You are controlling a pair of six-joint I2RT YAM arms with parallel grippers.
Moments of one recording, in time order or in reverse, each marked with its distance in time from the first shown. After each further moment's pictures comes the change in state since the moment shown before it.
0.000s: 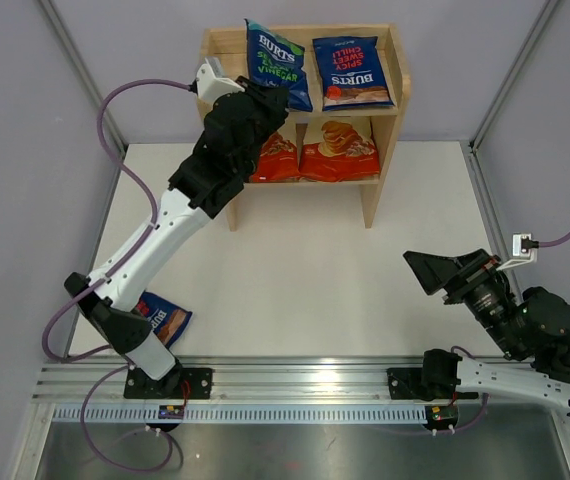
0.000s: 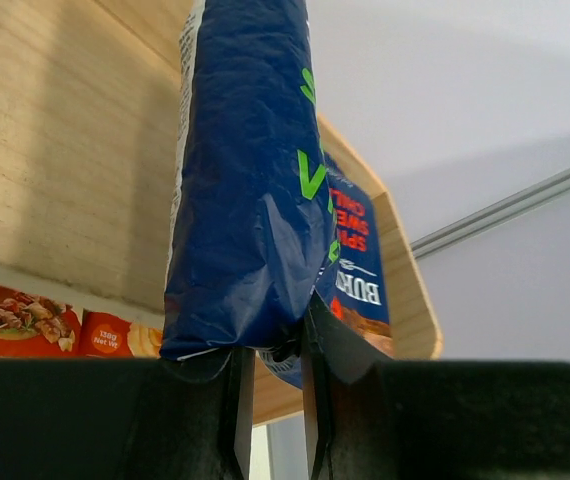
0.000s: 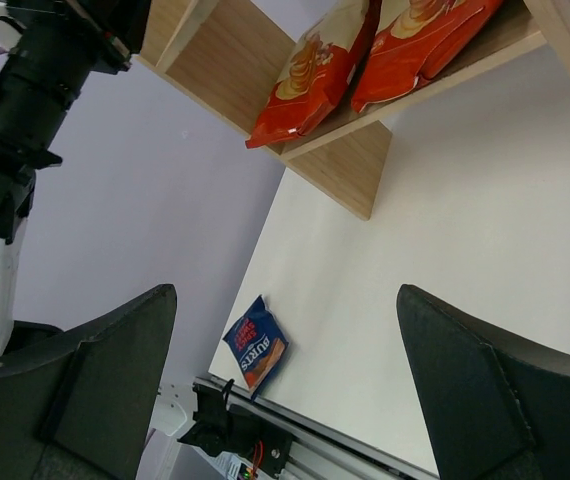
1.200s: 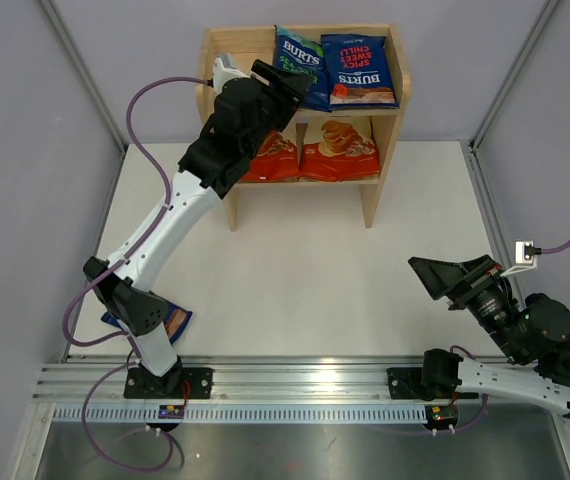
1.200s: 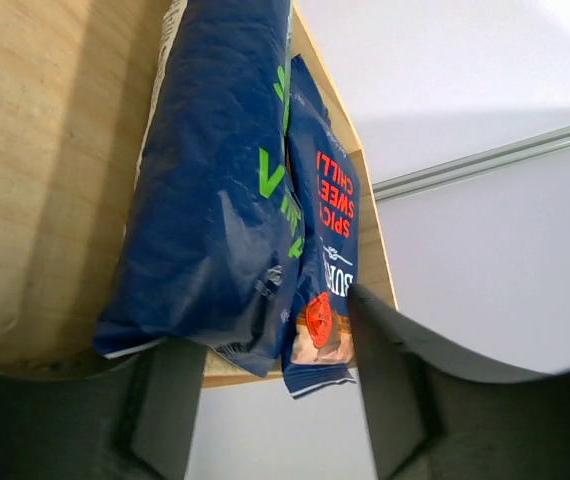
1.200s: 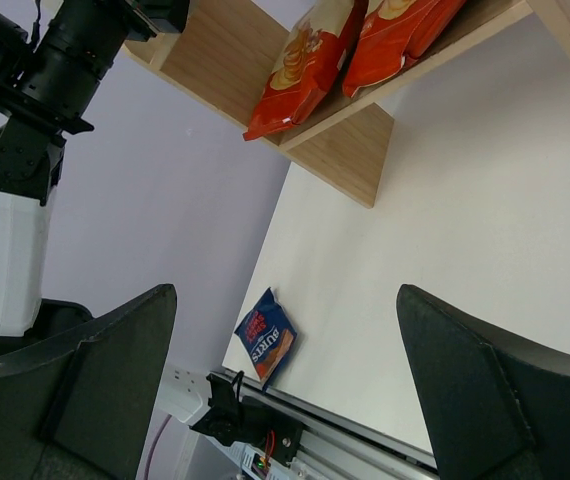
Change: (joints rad) left arm 0.102 0.155 0.111 -0.049 0.293 -0.292; right arm 0.000 -0.085 -0.045 -0.052 -0.007 0.072
